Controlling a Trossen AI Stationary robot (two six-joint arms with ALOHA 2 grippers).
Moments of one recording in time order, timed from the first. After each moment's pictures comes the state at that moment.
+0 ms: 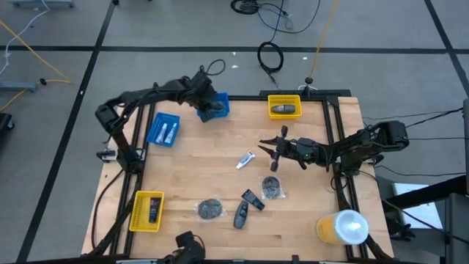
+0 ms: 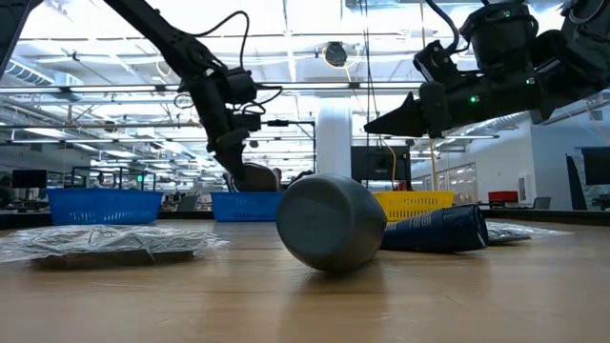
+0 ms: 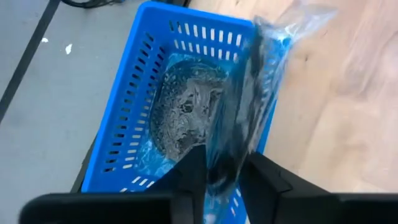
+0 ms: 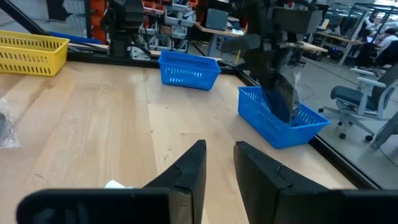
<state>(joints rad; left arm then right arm) 0.73 1.75 1.24 -0.55 0.07 0.32 -0.05 1.45 0.31 1.03 0.26 -0.14</state>
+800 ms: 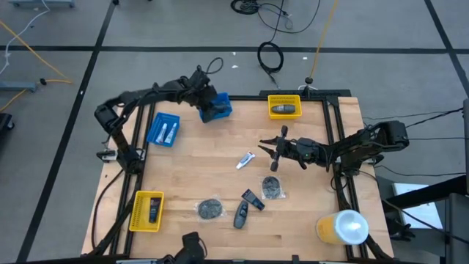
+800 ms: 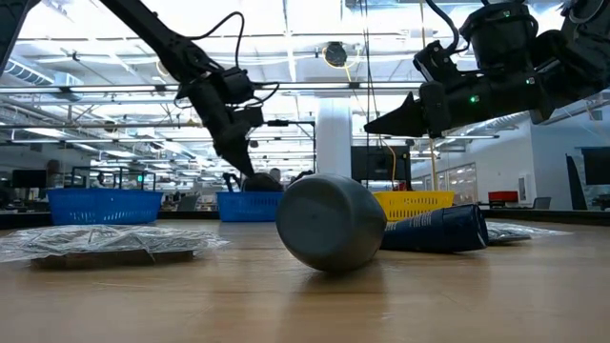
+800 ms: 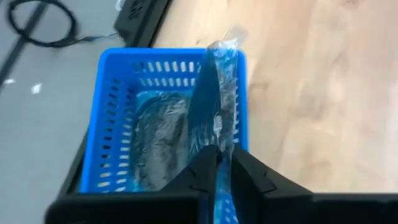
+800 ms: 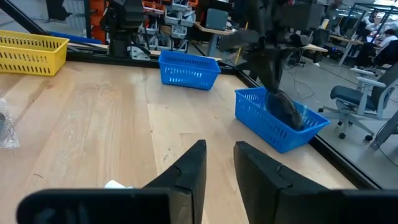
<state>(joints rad) 0.74 1.74 1.20 -0.44 0.22 0.39 -0.05 1.45 0.31 1.03 0.26 -0.14</state>
